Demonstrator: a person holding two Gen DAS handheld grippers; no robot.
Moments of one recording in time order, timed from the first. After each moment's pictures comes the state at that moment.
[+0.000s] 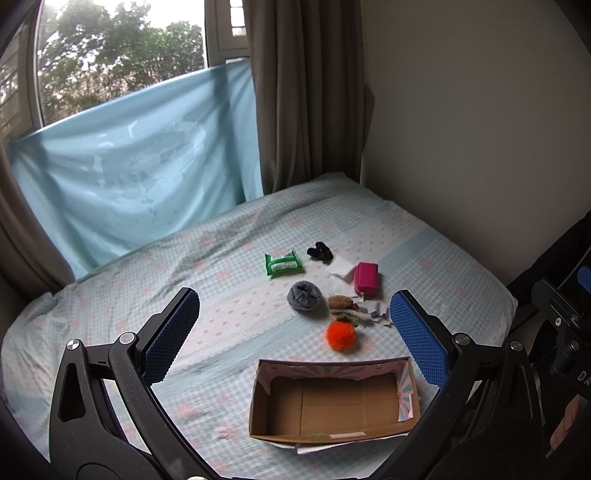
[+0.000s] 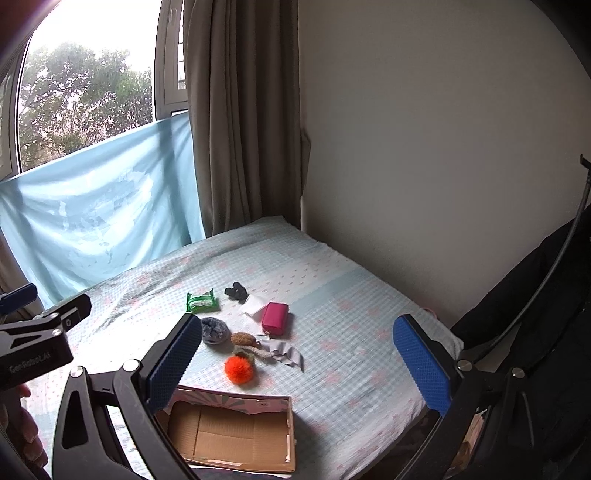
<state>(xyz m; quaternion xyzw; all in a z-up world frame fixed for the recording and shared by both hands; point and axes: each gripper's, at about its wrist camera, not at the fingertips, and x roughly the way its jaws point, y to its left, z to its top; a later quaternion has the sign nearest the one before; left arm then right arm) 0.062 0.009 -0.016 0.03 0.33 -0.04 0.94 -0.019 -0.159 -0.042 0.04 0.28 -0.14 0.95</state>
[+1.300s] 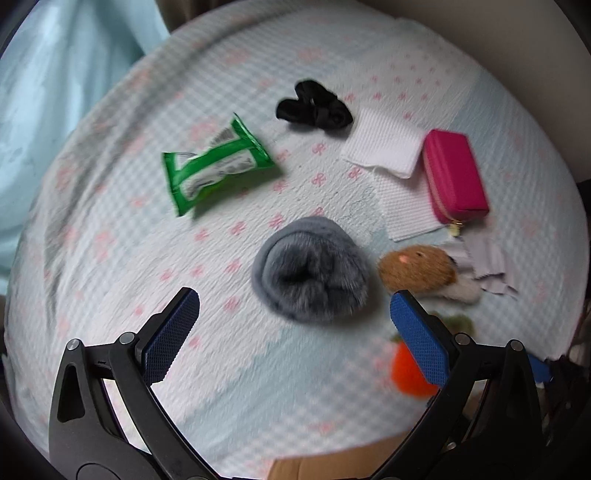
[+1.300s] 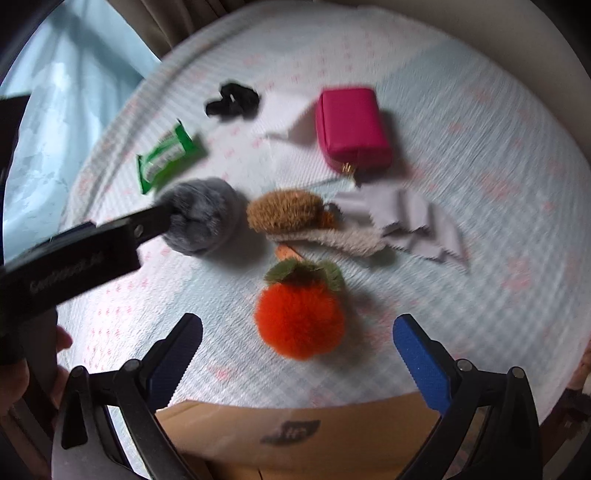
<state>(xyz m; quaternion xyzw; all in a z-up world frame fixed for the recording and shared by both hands) 0.411 -0.029 -0.375 0.13 0.60 -0.12 0.78 0.278 -0.149 -0.384 0.23 0.60 -0.09 0.76</state>
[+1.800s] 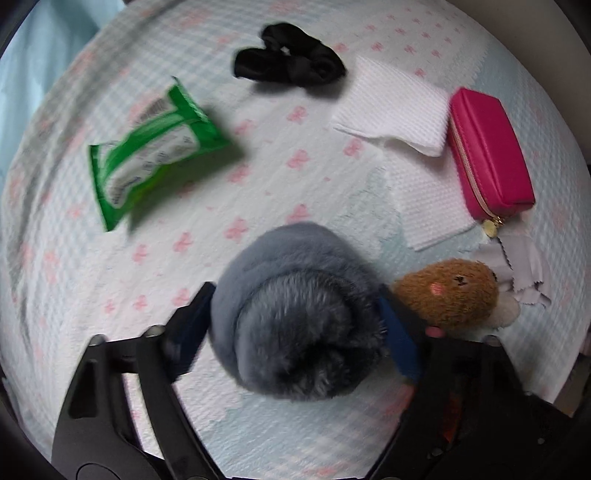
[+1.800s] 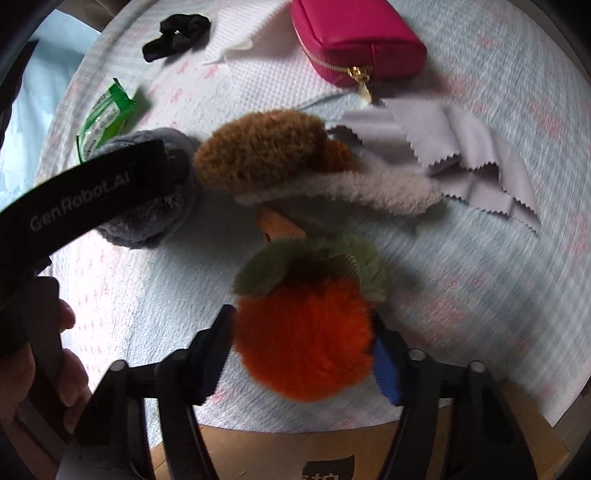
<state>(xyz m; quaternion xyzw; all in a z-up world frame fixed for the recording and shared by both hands) 0.437 -0.057 -0.449 0.14 0.63 -0.15 0.75 0.297 -0.145 -0.456 0.28 0.66 -0.10 0.69</state>
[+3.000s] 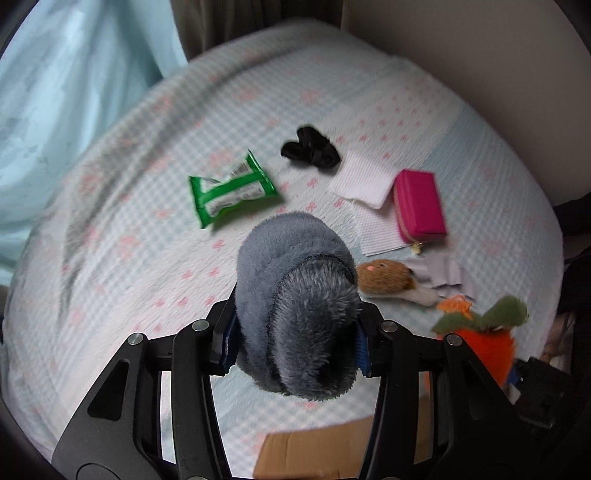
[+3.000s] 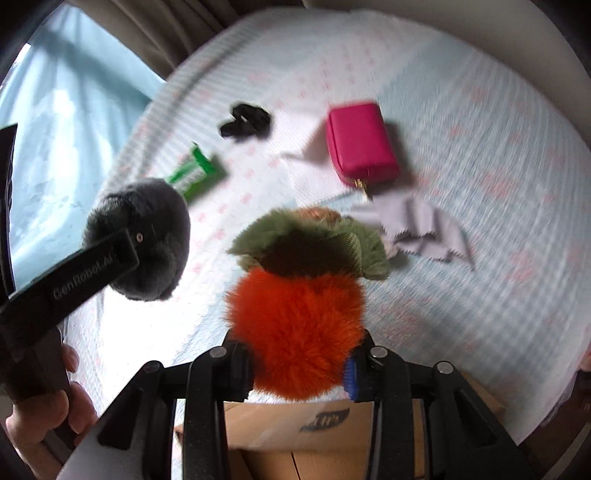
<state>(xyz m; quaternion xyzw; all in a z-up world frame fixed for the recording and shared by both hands) 0.375 -0.015 -0.284 0.08 0.56 -0.12 0.81 0.253 -0.159 -0.312 0.26 0.56 -0.07 0.78</state>
